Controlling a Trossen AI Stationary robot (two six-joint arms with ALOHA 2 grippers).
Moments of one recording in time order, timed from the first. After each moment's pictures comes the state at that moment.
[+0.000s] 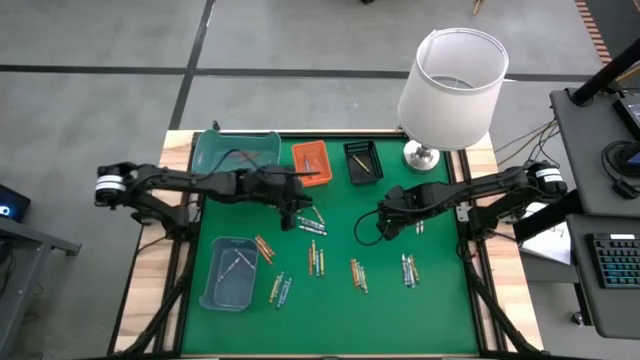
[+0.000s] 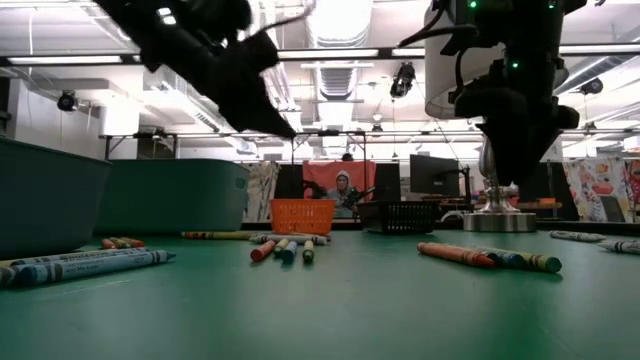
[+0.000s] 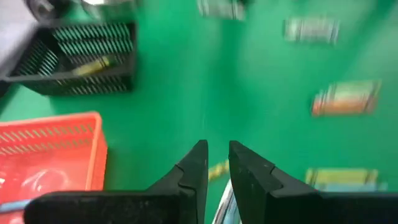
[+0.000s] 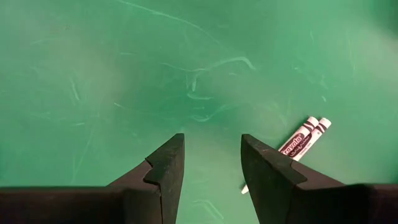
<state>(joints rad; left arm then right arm) 0.16 1.42 0.83 -0.05 0.07 0.08 0.04 1.42 0.93 -0.98 0.19 0.98</state>
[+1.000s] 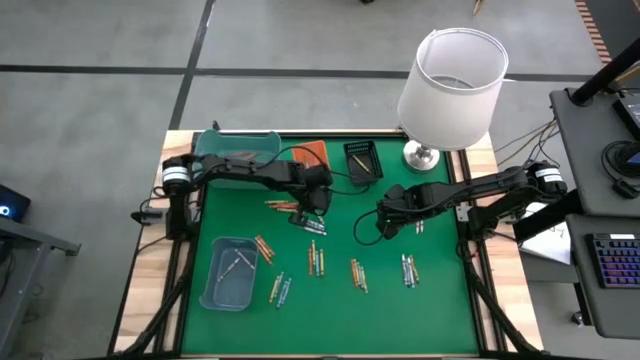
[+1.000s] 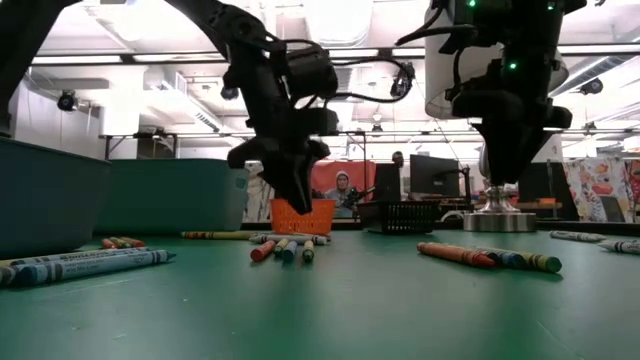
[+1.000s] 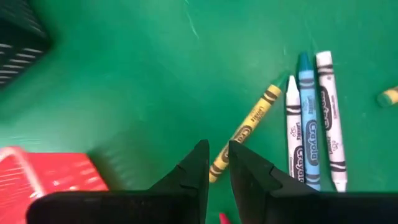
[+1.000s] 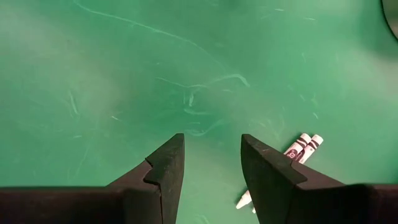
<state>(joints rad) 0.21 1.92 1.31 -0.57 0.06 0.65 0.04 1.42 0.93 -0.96 0.24 0.96</state>
